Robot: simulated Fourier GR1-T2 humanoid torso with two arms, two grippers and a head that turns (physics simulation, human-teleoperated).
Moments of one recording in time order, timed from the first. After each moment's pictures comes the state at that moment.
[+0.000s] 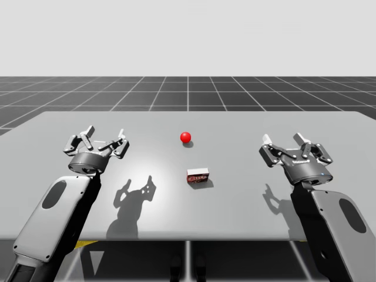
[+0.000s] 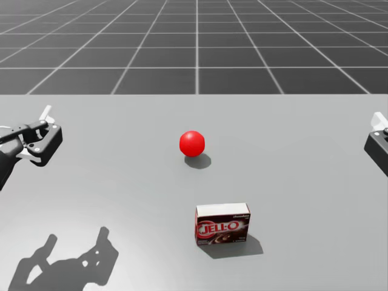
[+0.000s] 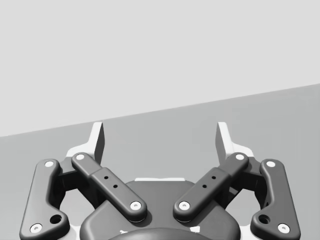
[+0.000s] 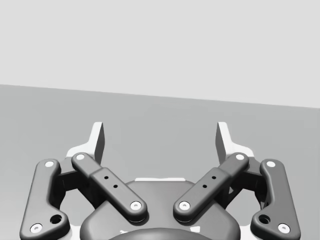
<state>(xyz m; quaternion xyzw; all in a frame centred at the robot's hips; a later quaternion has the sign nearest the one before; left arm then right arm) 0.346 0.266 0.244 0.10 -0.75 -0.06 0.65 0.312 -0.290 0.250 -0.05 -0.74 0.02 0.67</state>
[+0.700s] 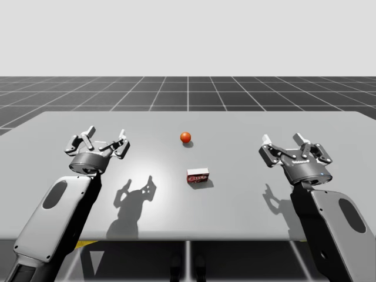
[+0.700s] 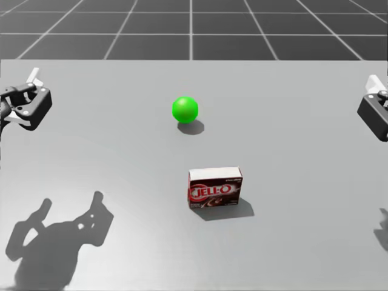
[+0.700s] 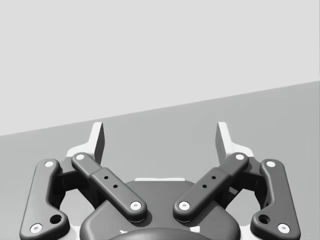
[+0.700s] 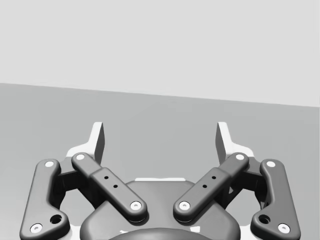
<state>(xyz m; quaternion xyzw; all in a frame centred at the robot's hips) 0.346 0.264 0.244 0.10 -0.74 -0.06 0.66 0.312 -0.290 0.250 -0.05 -0.74 0.02 0.67</state>
